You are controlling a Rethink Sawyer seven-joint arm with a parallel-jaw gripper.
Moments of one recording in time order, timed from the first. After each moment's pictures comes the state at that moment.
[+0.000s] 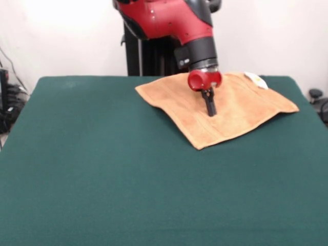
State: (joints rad) arm -0.33 -0.18 0.05 2.11 -0.49 -0.94 0.79
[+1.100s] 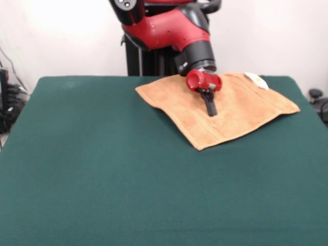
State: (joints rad) arm -0.35 0.01 0.02 2.06 -0.51 -1.31 0.79
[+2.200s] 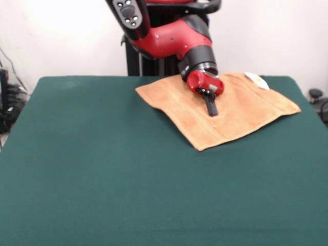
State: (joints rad) arm -0.35 0.15 0.02 2.00 -0.50 -1.57 0.79
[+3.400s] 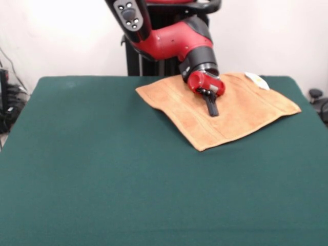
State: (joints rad) arm -0.35 0.16 0.03 1.99 -0.49 -1.59 0.79
